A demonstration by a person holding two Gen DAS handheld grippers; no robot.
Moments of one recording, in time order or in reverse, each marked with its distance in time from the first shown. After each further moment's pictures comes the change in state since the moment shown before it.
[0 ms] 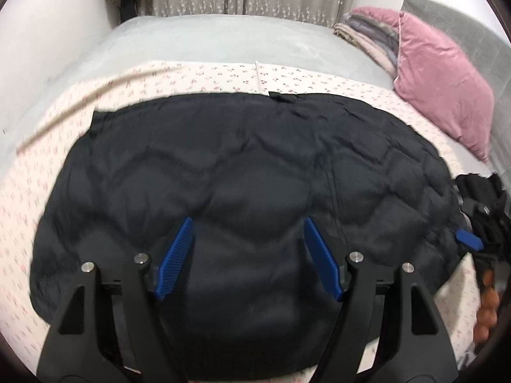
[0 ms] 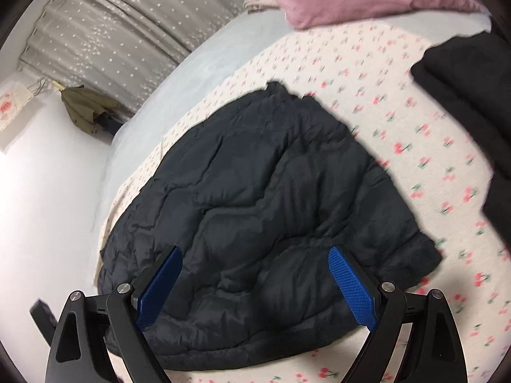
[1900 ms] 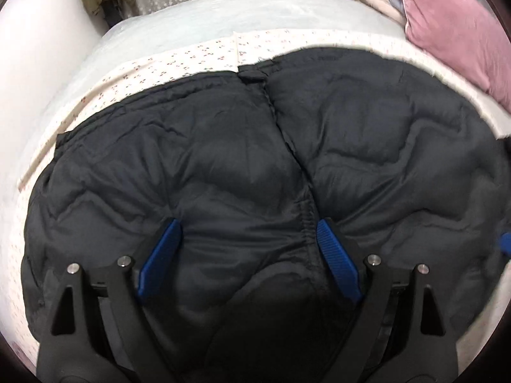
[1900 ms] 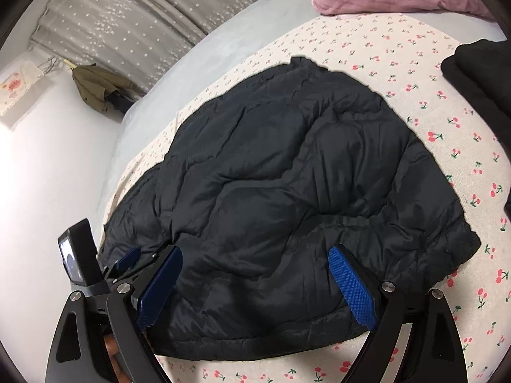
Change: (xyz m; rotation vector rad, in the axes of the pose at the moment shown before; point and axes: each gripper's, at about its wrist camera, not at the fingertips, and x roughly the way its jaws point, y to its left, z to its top) left arm 0.057 -0.064 0.013 0.123 0.095 0.126; right arm 0.008 0.016 -0.011 -0.077 0.039 0.005
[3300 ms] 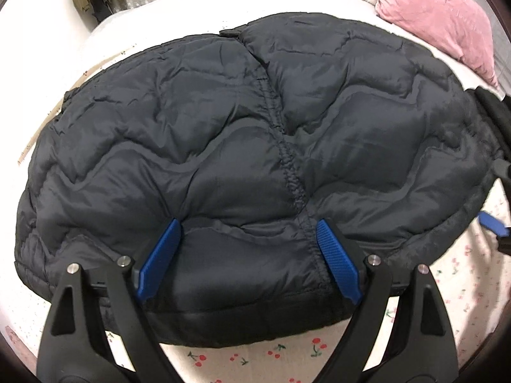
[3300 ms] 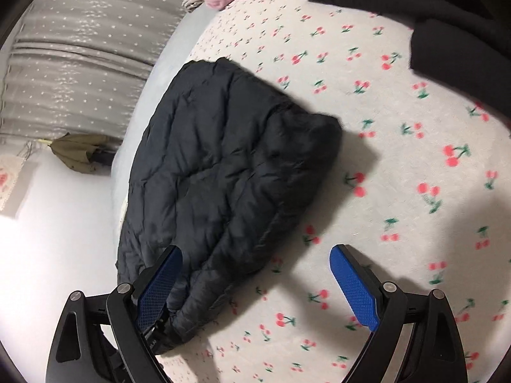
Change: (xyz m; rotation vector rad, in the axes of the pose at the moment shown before) left arm -0.037 -0.018 -0.080 0.038 0.039 -0.049; right arm -0.014 -0.098 -0.049 0.357 -0.021 0.089
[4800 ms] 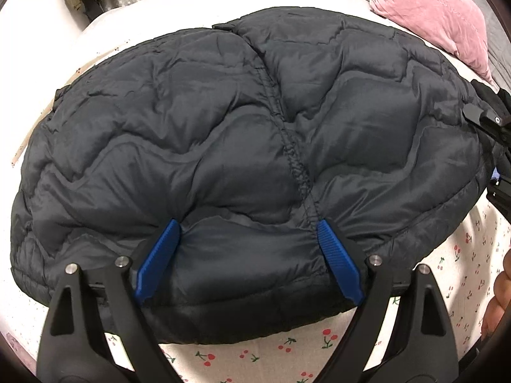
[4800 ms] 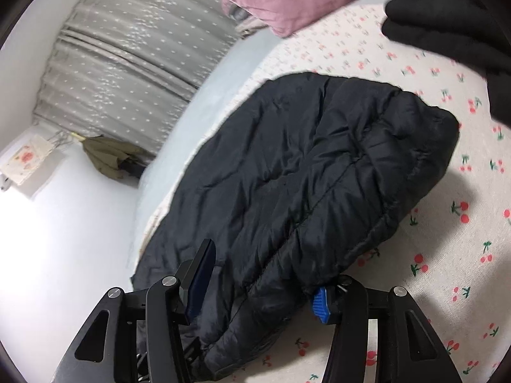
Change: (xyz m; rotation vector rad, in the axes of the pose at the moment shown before) left arm 0.006 0.001 -0.008 0.033 0.020 -0.014; right arm 0.030 0.067 -0.008 -0.120 -0.181 0.089
